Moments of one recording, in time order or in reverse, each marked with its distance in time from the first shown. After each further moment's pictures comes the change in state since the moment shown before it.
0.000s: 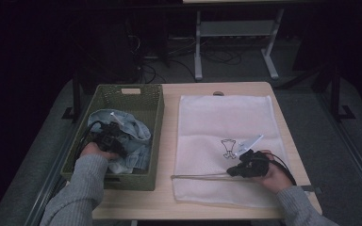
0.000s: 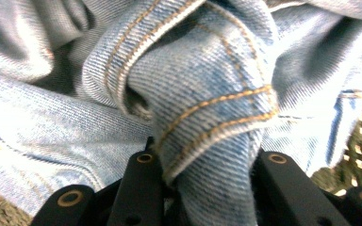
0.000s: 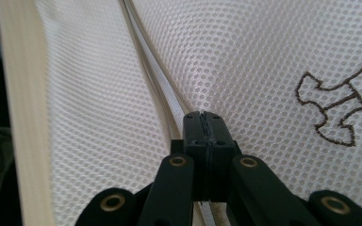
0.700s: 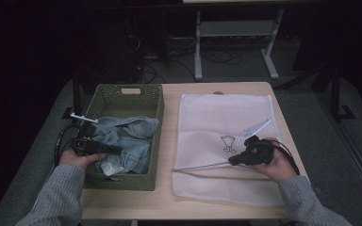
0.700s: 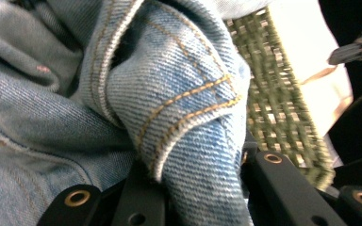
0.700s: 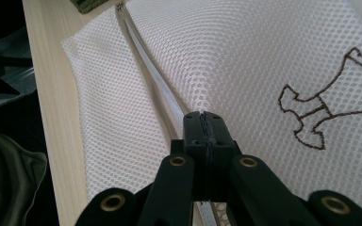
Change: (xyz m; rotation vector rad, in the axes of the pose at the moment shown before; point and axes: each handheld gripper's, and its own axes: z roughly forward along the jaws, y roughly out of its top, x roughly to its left) left arm 0.022 -0.048 -0.048 -0.319 -0.412 -0.033; right arm -0.014 0.024 -0.031 -0.051 0.037 0.069
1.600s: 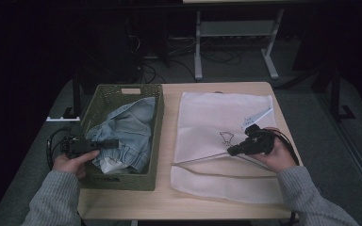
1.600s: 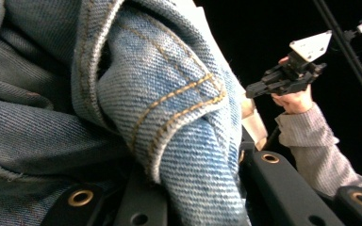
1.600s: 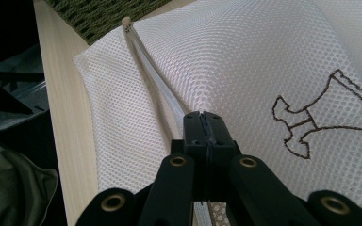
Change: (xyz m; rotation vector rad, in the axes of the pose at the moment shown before) left arm -0.005 -0.015 -0.026 -0.247 -0.261 -0.036; right arm -0.011 0.022 -0.015 -0.039 0.027 0.016
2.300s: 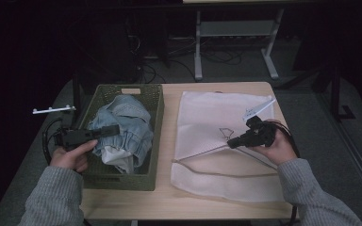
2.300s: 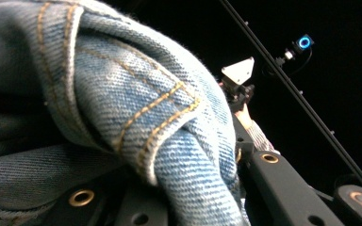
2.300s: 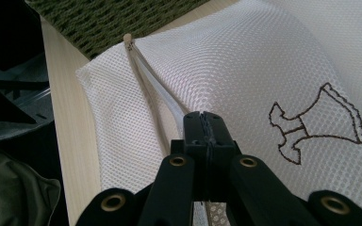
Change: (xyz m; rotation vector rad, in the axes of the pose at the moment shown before) left arm -0.047 0.019 -0.007 -0.134 -0.189 0.080; right arm -0.005 0.018 -0.014 -0.030 0.004 0.000
